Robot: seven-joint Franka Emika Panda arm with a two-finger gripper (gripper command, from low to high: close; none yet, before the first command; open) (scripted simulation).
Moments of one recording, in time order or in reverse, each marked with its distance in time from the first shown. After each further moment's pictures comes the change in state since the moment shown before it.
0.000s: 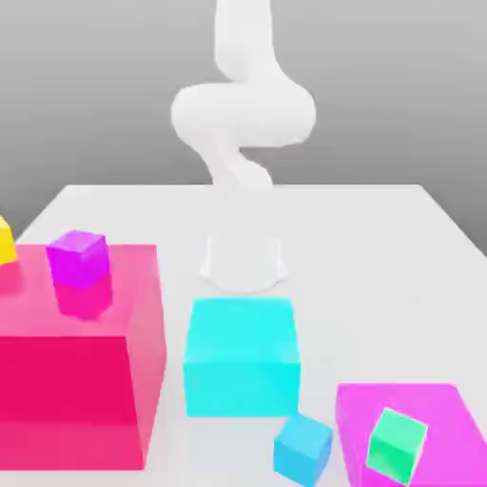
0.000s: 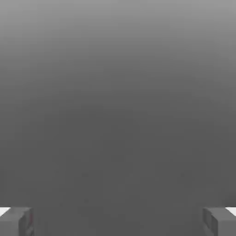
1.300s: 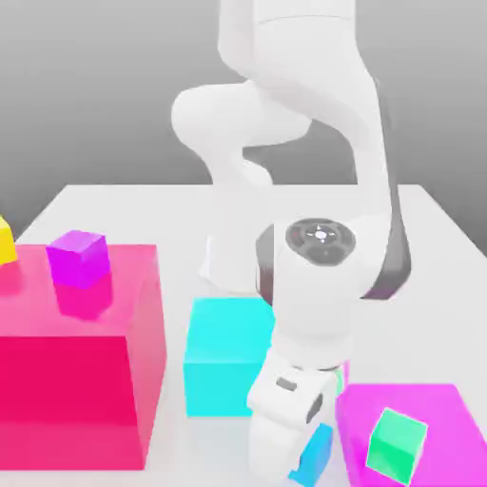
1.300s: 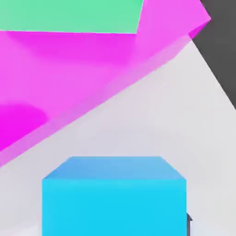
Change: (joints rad) arm 0.235 1.078 -0.069 -0.165 0.105 0.512 -0.864
